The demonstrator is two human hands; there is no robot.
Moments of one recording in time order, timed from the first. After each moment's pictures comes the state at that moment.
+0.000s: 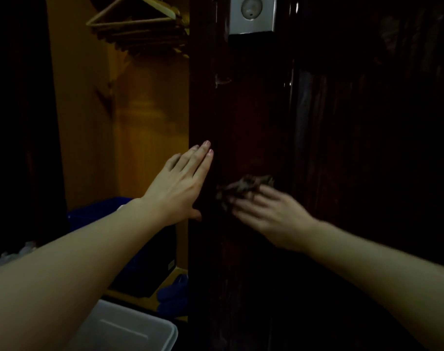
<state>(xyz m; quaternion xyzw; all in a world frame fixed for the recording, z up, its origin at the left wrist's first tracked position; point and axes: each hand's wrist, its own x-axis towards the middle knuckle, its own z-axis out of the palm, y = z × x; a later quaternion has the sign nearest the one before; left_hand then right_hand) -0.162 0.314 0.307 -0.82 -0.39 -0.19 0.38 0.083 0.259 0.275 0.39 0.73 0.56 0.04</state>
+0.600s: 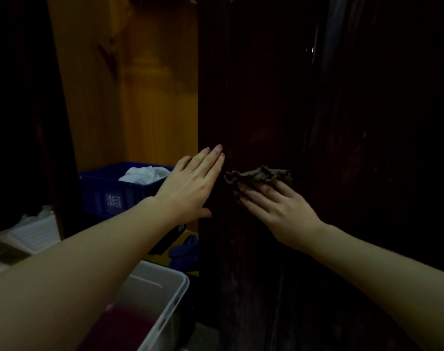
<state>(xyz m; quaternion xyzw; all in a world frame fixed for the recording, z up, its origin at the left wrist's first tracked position) -0.164 0.309 0.198 -0.84 -0.40 -0.13 0.34 0.077 0.264 0.157 0.41 0.76 0.51 -0.02</state>
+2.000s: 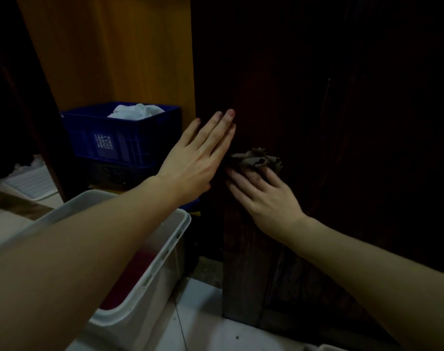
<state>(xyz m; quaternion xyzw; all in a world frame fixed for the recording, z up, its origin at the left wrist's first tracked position) -0.159 0.328 0.072 -0.83 -0.33 -0.16 0.42 0.040 0.272 0.009 0.47 0.76 0.44 -0.03</state>
